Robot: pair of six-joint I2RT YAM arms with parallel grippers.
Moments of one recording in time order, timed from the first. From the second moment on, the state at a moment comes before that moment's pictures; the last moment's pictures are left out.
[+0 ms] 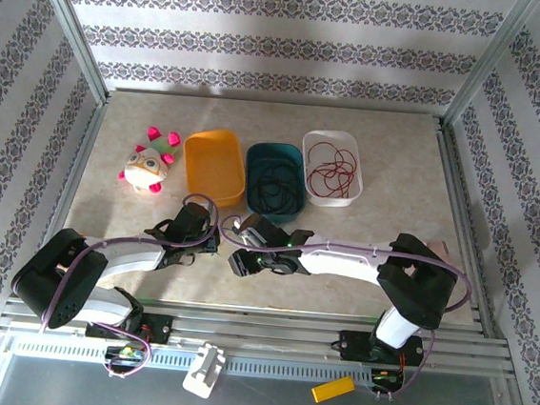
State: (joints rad) left arm -0.52 1.35 0.40 0.07 0.03 -0.66; right arm 1.05 1.66 0.93 -0.26 -0.08 0.45
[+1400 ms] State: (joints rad) left arm -0.56 1.36 0.42 0.07 -0.02 -0.71; right arm 0.49 0.58 0.34 -0.36 0.08 1.02
